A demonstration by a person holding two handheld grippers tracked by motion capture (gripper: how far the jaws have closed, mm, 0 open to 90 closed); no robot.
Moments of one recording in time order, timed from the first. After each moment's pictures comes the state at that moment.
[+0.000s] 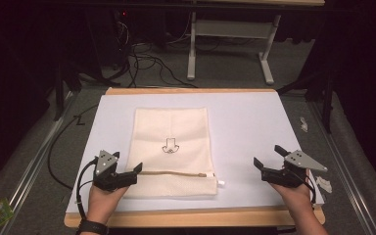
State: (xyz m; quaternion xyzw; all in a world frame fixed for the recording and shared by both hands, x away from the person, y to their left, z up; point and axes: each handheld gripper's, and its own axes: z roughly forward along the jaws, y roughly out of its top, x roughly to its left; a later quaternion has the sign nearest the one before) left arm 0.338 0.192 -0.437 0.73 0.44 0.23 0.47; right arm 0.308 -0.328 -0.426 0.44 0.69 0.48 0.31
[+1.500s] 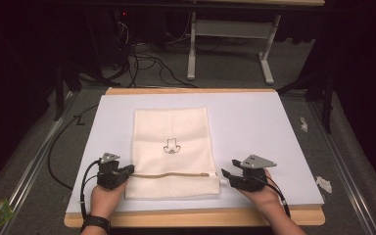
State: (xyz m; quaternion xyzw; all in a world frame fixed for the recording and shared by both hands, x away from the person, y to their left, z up) left arm 0.361 0.197 -0.476 0.74 0.54 0.11 0.38; right arm 0.328 -0.239 -0.464 0.41 0.79 0.42 0.19
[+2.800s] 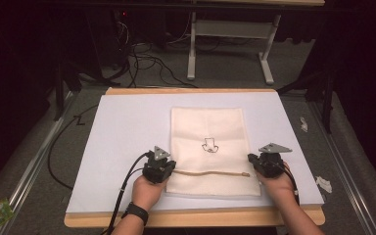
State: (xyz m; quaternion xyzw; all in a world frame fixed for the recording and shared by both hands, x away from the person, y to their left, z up) left arm 0.373 0.069 -0.471 0.81 0.42 0.13 0.38; right arm 0.362 -0.307 -0.471 0.51 0.76 0.34 0.22
